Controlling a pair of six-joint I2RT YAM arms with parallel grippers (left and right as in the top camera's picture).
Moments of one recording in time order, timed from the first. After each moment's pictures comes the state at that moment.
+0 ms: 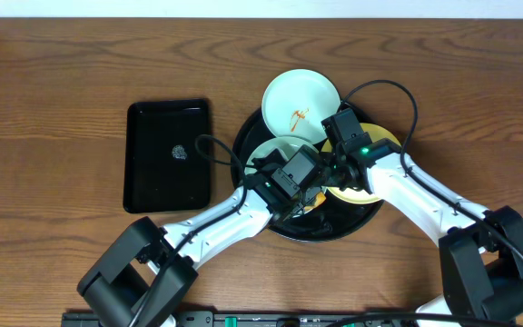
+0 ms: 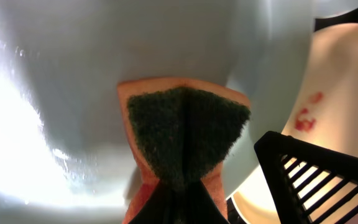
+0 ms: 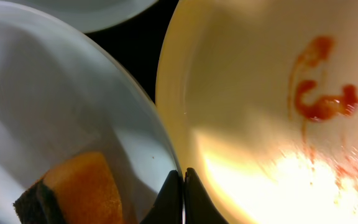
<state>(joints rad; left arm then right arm) -0.82 1.72 0.98 -0.31 0.00 -1.45 0.46 1.71 1.02 -0.56 -0.05 0.54</state>
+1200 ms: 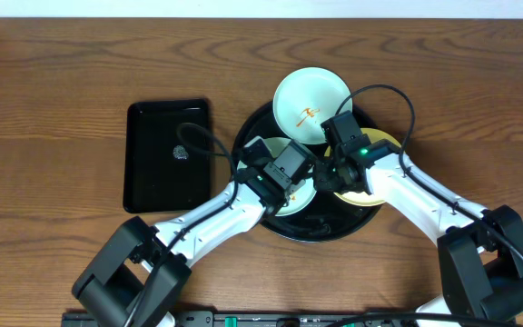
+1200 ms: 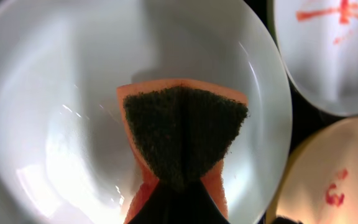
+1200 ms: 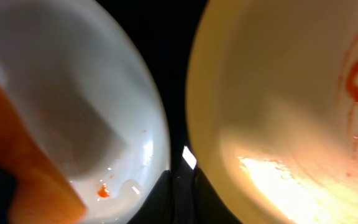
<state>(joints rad) -0.77 1.70 0.98 -0.38 -0.20 -1.35 0.47 1.71 1.01 -0.58 -0.12 0.54</state>
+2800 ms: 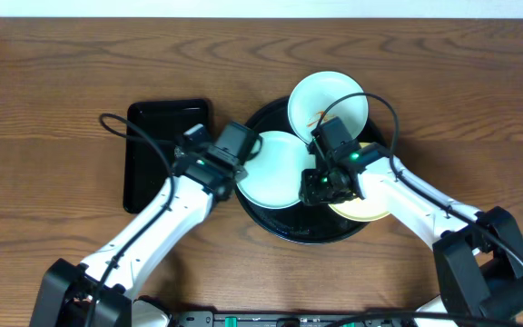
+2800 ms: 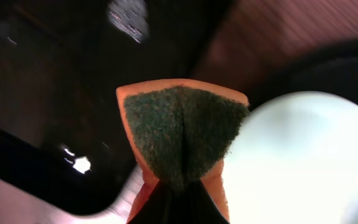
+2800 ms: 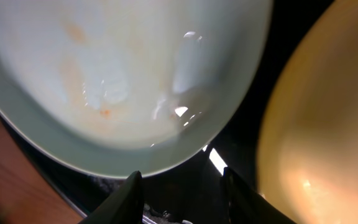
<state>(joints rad) -0.49 1.48 0.98 -0.73 -0.32 -1.04 0.53 1.71 1.01 -0.64 -0.28 0.47</state>
